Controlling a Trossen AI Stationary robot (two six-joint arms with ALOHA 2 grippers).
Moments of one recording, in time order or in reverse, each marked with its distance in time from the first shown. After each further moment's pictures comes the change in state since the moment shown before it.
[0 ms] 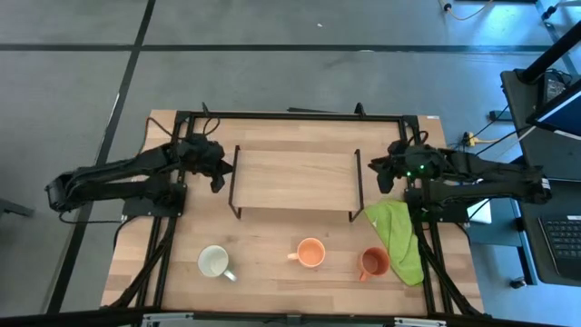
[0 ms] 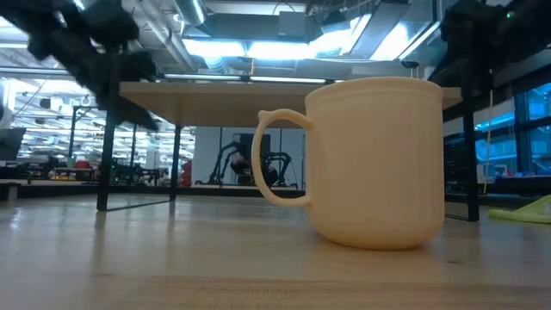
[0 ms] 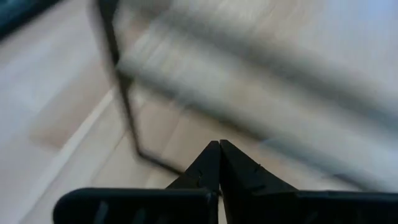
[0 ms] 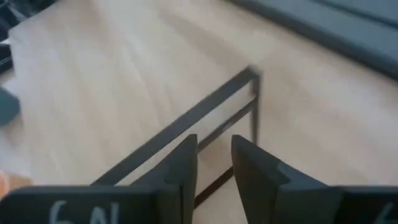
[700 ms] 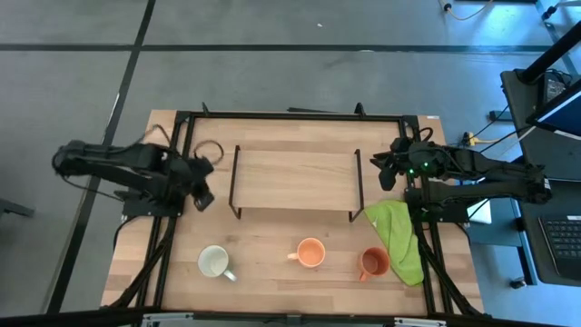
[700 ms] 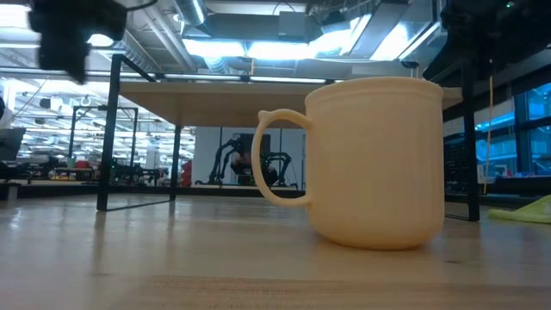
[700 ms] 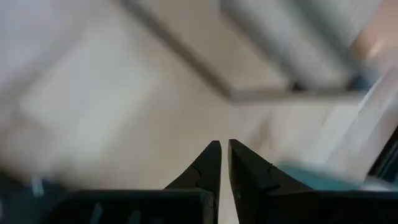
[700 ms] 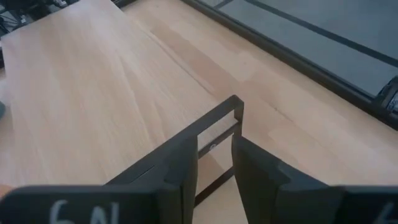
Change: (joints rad) left arm -0.561 0.128 0.420 -0.759 -0.181 -0.745; right arm 0.000 0.007 0.051 -0.027 0.045 -0.070
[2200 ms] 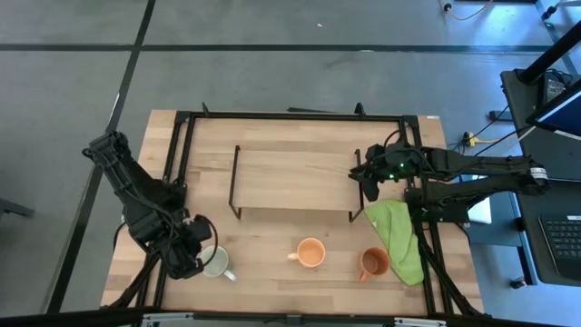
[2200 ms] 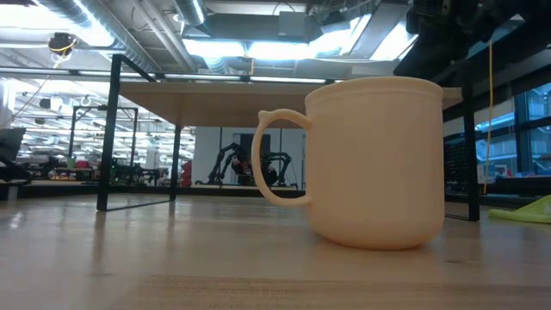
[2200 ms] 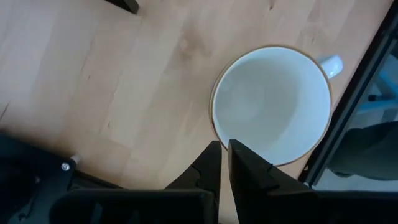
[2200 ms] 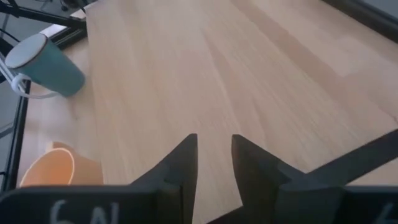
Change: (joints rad) left arm -0.788 0.509 0.372 -0.114 -0.184 -0.473; right arm 0.018 0.241 0.000 0.253 -0.270 -0.016
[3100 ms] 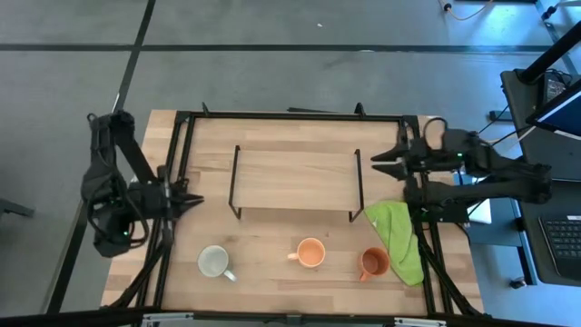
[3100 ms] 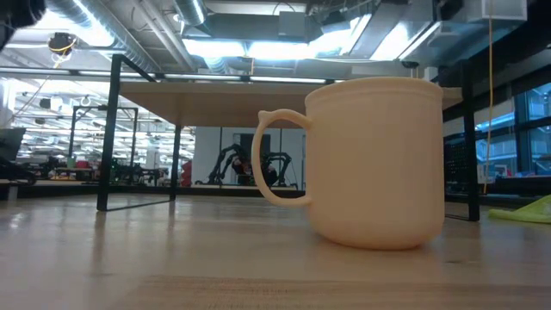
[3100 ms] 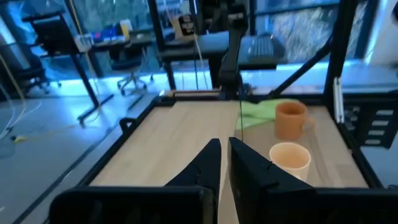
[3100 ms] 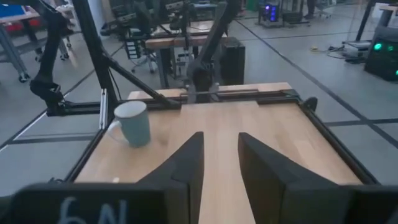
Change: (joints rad) left arm -0.318 -0.375 -0.088 0.135 -1.199 0.451; right arm -0.003 -0.287 0.115 0.055 -0.145 -0.372
